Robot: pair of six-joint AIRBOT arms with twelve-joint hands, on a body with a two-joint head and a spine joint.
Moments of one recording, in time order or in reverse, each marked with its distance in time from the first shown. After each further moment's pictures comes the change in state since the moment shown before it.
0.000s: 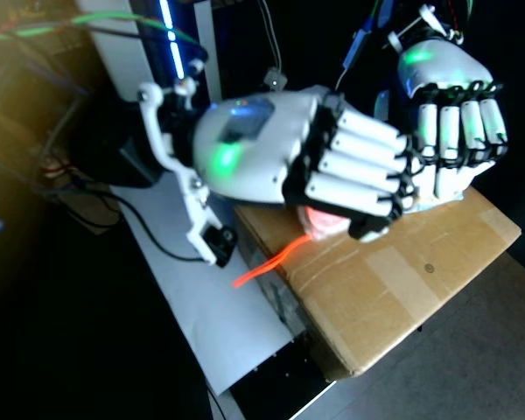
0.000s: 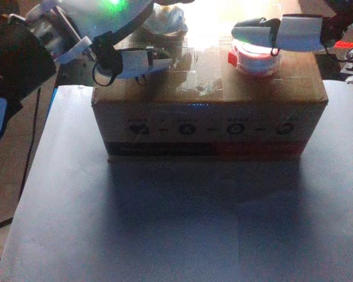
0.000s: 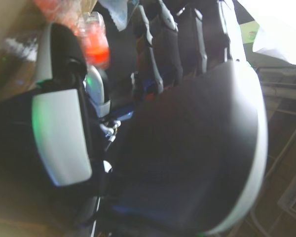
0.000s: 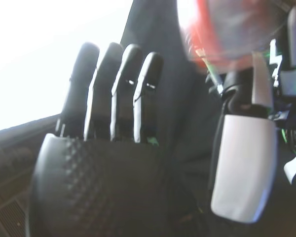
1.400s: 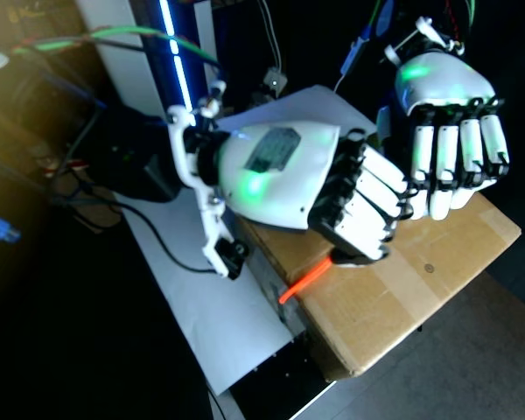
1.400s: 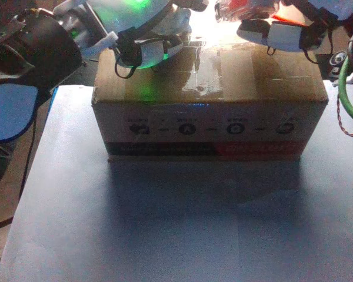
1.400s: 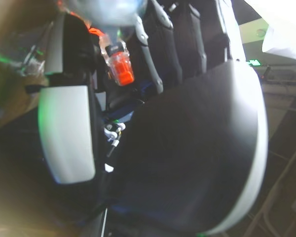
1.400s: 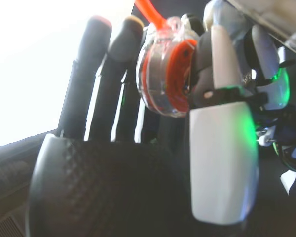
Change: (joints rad) left arm -0.022 -0.098 0.093 -0.008 -0.034 0.014; right arm 0.007 -0.093 0.114 0.000 0.105 -0.002
